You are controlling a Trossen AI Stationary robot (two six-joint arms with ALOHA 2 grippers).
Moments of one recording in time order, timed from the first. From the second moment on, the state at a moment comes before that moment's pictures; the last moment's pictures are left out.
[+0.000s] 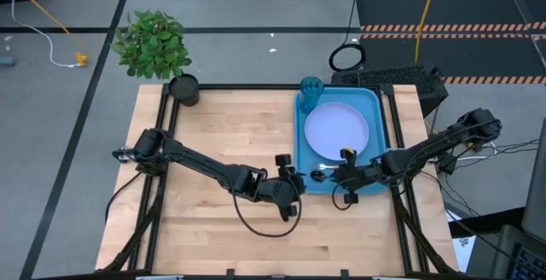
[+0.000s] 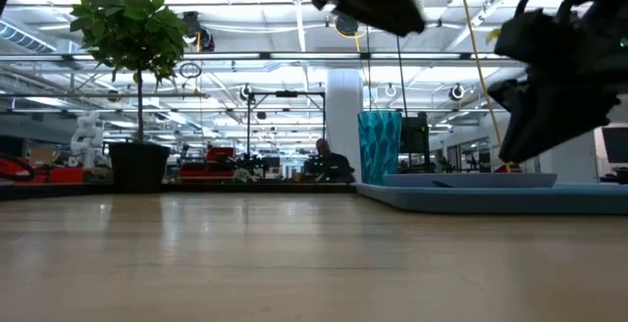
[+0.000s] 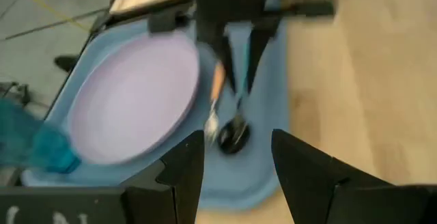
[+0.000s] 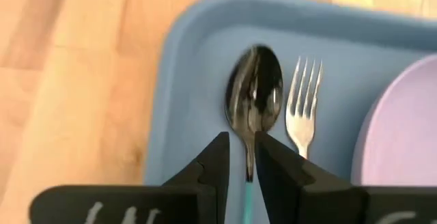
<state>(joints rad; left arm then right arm) -0.31 1.97 1.57 -0.27 -0.53 0.01 0.36 1.09 0.42 -0.28 0.28 0.20</state>
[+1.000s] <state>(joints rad) -0.23 1.31 0.79 -0.07 -0.67 -0.03 0.36 0.51 0.37 -0.20 0.34 -0.11</state>
